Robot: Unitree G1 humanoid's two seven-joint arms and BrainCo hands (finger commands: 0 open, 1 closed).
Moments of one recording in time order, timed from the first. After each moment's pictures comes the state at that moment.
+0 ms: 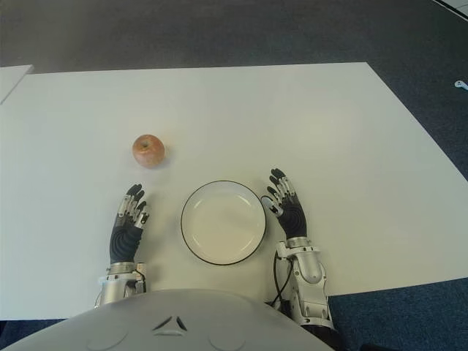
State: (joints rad) left arm 0.62 -0.06 -0.08 0.02 0.07 -0.53 0.08; right arm 0.39 -0.06 -0.03 0.03 0.13 -0.31 0.20
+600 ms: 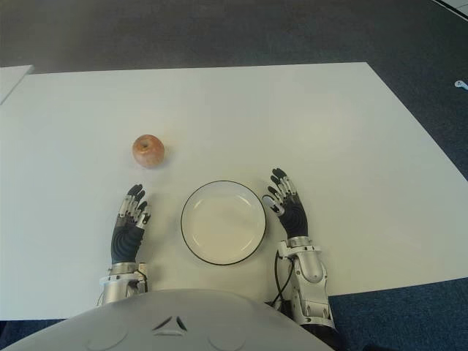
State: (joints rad) left arm 0.62 -0.07 -0.08 0.04 0.08 -0.54 0.09; right arm 0.38 -0.06 -0.04 0.03 0.13 -0.30 0.20
